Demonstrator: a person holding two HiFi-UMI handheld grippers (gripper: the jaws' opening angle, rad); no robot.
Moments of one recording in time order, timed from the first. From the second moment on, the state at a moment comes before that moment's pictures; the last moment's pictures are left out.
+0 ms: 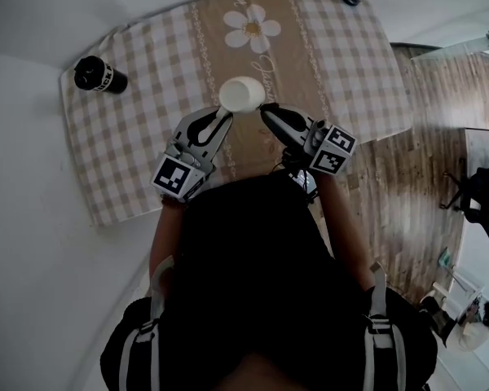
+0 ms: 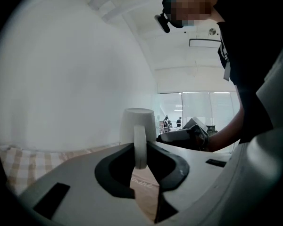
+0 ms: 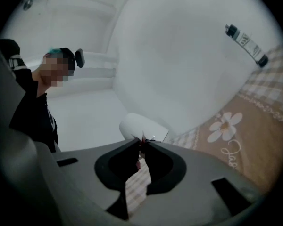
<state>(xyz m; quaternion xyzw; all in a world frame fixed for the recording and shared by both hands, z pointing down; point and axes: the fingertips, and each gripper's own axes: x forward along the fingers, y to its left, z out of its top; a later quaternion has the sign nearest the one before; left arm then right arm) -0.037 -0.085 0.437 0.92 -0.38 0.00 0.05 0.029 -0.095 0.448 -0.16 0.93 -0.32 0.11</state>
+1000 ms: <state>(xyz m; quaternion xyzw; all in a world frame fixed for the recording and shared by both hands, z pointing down) -0.036 -0.073 0.440 0.91 -0.25 -0.16 0.28 0.018 -0.083 0.425 -0.09 0.92 -0.32 0.21</state>
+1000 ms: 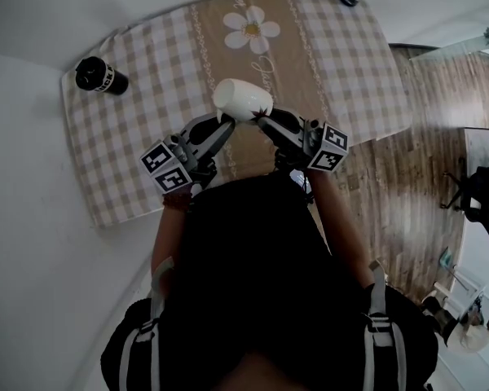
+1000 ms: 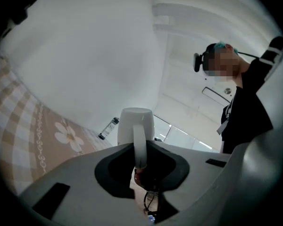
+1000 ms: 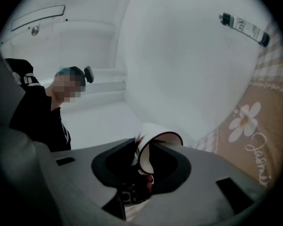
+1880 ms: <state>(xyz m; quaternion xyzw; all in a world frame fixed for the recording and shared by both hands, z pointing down) -0.052 -0.067 0.454 0.90 -0.20 -0.23 0.31 -0.004 -0.053 0.408 -0.03 0.93 -0.30 0.19</state>
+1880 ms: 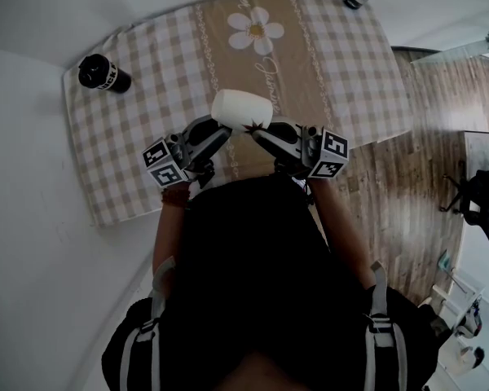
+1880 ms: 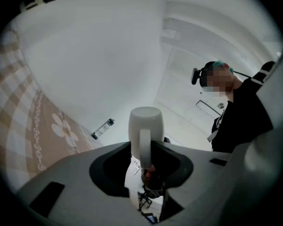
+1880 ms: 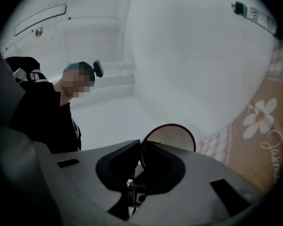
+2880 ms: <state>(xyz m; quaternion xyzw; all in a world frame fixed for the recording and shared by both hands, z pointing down) -0.022 -0.027 0.480 0.97 -0.13 -0.01 0.19 -0.025 0.006 0.468 0.09 0.97 -0.24 -0.04</state>
